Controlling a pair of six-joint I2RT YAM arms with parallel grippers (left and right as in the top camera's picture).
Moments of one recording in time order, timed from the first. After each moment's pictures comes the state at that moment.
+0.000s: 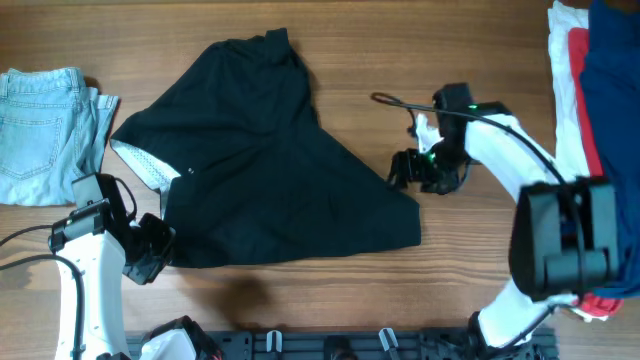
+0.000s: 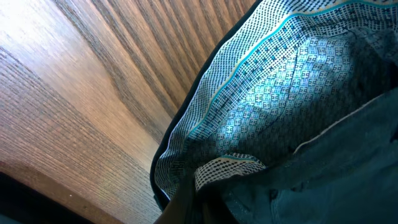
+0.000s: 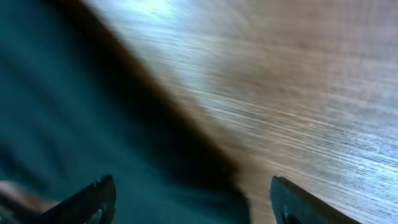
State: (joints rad) left arm 0.41 1.21 0.72 -1.05 0.14 -0.60; right arm 0.13 1.86 1.17 -0.92 -0.36 0.08
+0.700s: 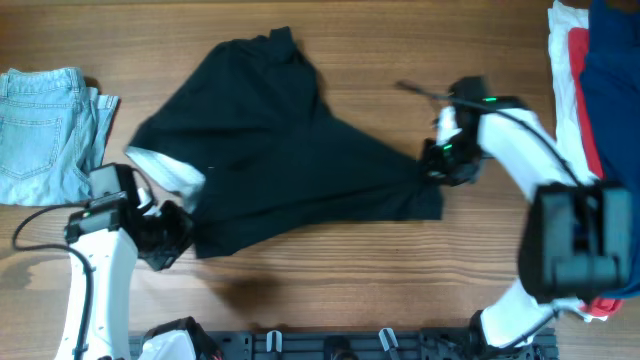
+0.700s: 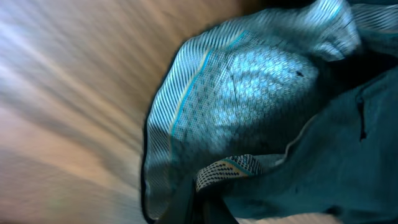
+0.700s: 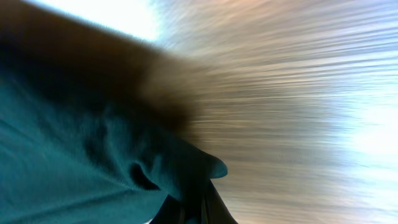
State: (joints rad) left arm 0.28 1.21 0.72 -0.97 0.30 -0.56; right arm 0.02 1.80 1.22 -0.97 -0.23 0.25
